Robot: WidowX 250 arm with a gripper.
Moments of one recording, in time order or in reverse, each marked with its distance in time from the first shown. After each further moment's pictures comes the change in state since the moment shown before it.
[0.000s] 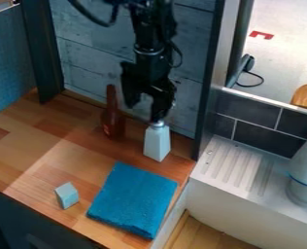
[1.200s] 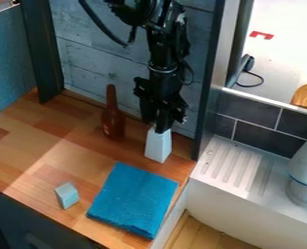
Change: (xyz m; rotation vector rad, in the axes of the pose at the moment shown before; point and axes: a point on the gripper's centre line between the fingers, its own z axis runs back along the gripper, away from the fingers) arm 0.009 -0.015 -0.028 -0.019 0.041 -0.039
